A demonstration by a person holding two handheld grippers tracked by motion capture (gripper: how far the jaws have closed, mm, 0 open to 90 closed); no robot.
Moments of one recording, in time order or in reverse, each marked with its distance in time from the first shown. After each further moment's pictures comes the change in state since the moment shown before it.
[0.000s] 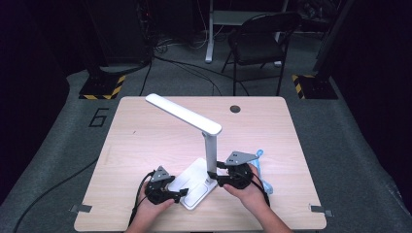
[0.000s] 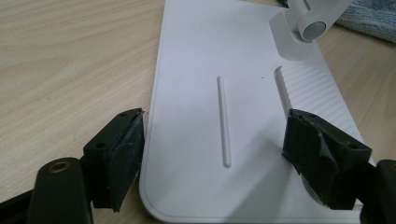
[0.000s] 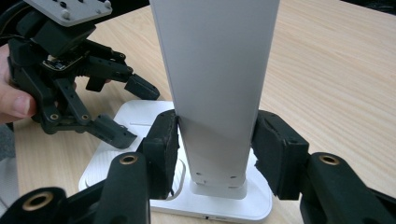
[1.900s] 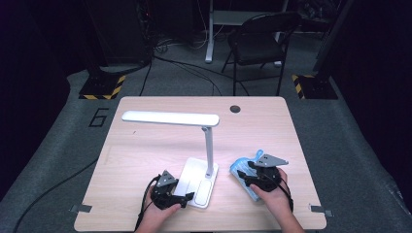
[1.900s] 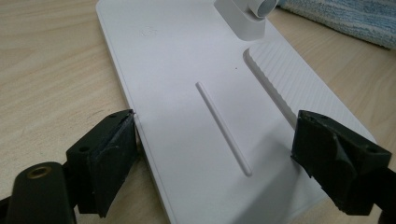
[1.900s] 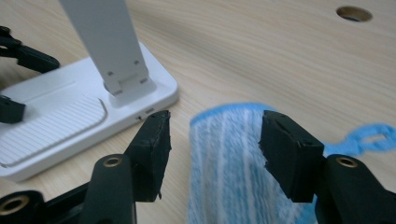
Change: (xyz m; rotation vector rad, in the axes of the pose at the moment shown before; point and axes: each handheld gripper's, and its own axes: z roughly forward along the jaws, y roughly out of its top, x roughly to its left) left arm -0.021 -0.003 0.008 -0.001 0.014 -0.006; right arm -0.046 -0.052 -0.051 0.046 -0.242 0.114
